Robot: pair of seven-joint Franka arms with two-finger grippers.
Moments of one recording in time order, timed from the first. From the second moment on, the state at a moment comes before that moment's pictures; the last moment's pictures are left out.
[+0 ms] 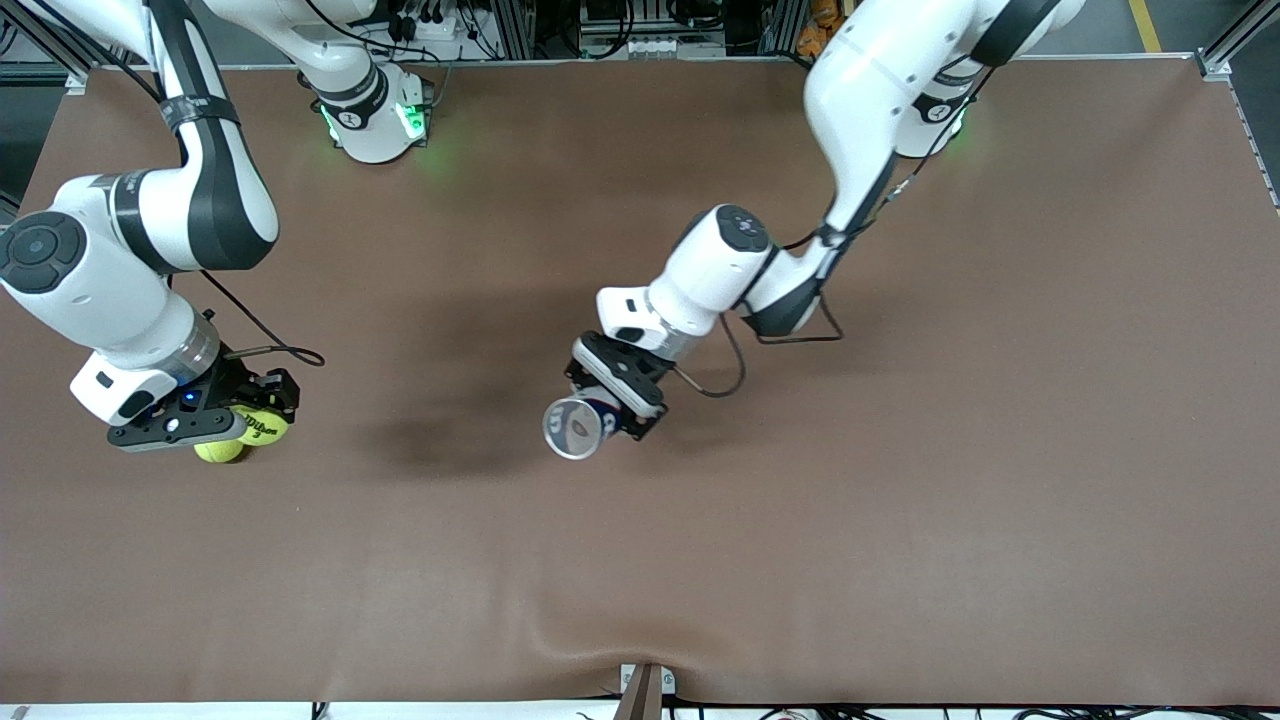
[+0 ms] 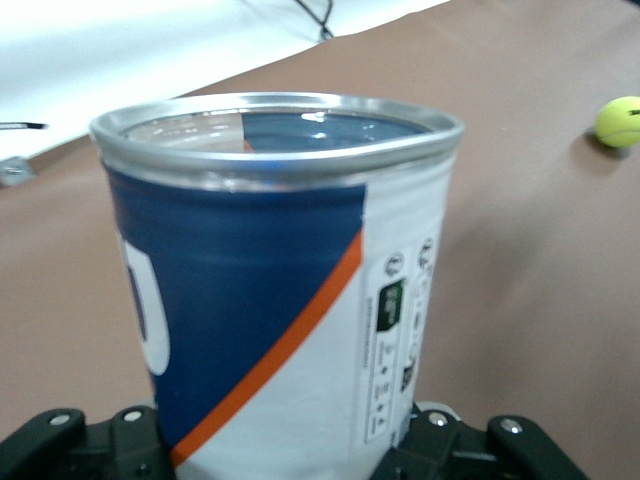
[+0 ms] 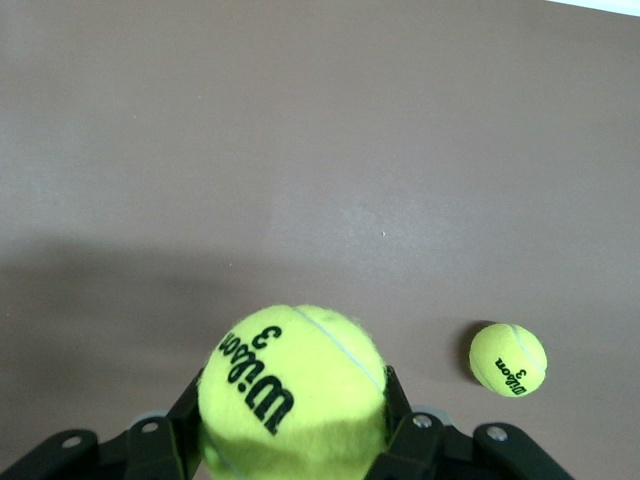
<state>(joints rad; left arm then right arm) -0.63 0.79 -0.20 -1.53 -0.11 3.07 0.06 0.01 0.21 0.06 -1.86 -0.08 2.22 -0.04</state>
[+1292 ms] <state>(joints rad) -0.78 0.98 -0.19 -1.53 -0.15 3.54 0.05 0.32 0.17 0.26 -1.78 -0.10 2.00 0.96</state>
